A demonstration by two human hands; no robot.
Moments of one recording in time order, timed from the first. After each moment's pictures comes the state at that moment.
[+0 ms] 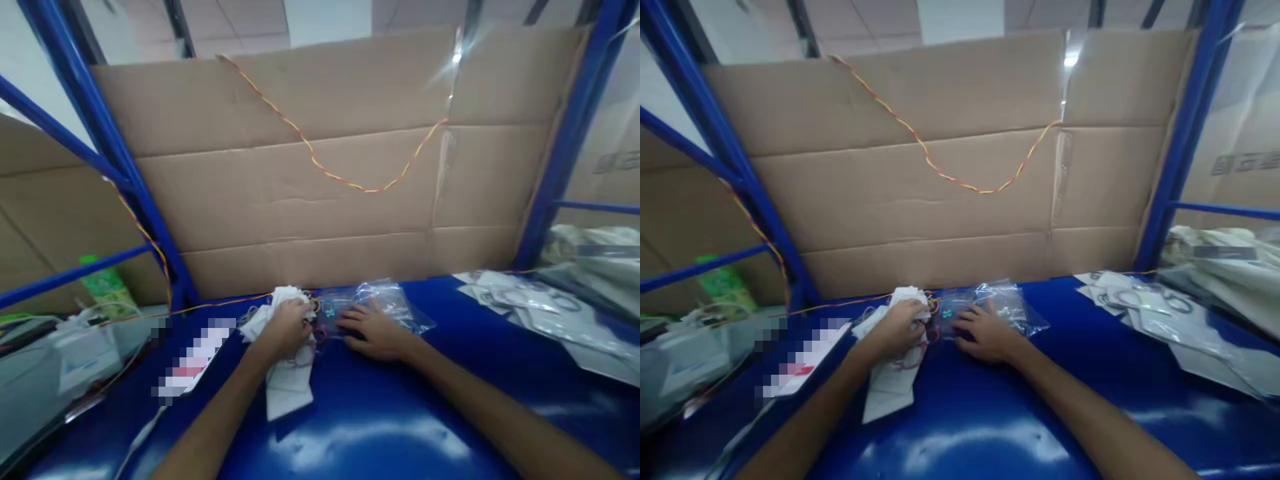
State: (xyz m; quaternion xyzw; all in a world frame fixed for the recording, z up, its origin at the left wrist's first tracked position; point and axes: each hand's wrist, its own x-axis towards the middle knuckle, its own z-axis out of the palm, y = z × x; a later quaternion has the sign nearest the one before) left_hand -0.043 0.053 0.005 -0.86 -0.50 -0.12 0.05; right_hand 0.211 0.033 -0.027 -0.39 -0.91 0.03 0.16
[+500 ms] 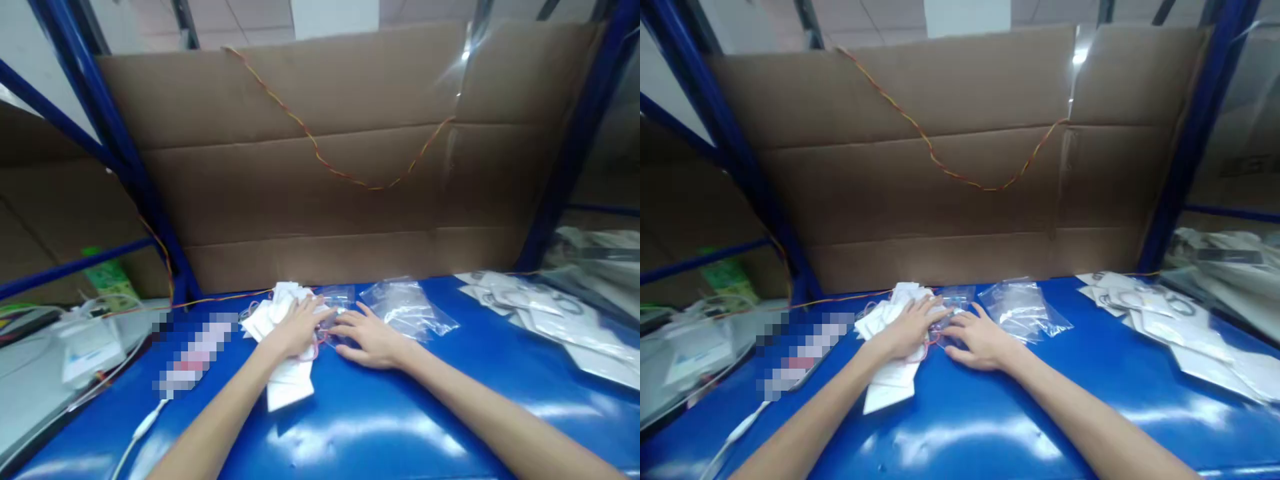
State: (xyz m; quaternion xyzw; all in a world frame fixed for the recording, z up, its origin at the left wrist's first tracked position) left_hand -0.039 0.057 -0.014 -0.90 -0.44 -0.03 0.06; right_hand 0.197 0.020 -0.023 -0.33 -0.93 0.06 0.17
